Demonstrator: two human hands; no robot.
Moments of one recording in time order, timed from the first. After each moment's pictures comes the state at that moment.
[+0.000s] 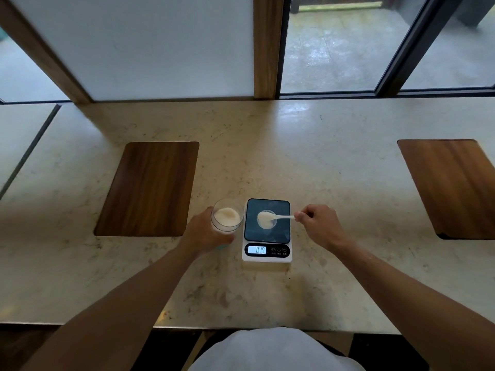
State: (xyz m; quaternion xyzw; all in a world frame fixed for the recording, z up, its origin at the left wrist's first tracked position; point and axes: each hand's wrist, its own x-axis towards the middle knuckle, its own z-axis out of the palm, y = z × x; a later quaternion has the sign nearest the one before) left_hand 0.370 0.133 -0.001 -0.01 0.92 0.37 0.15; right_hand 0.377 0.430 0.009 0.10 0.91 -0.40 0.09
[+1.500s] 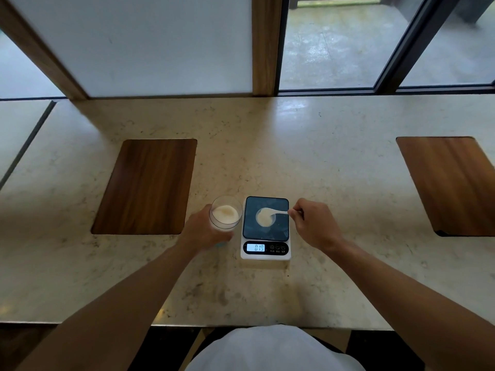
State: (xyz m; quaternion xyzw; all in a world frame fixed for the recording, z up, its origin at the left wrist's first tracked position) left_hand 0.370 0.135 0.000 -0.01 0.92 0.36 0.15; right_hand 0.378 0.423 0.008 -0.03 0.95 -0.30 0.00
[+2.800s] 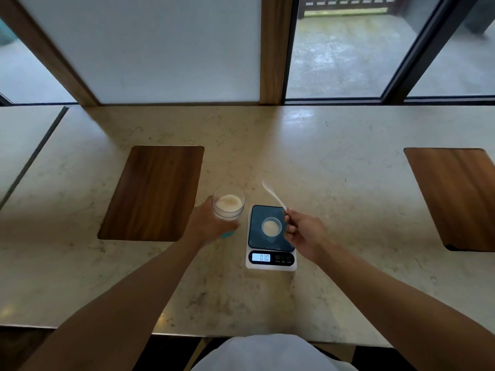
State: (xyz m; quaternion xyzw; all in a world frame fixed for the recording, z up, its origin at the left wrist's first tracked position) left_hand 0.336 0.133 0.000 -0.03 0.92 0.39 0.10; right_hand 0.363 0.385 0.016 0.36 0.47 -0.79 0.19
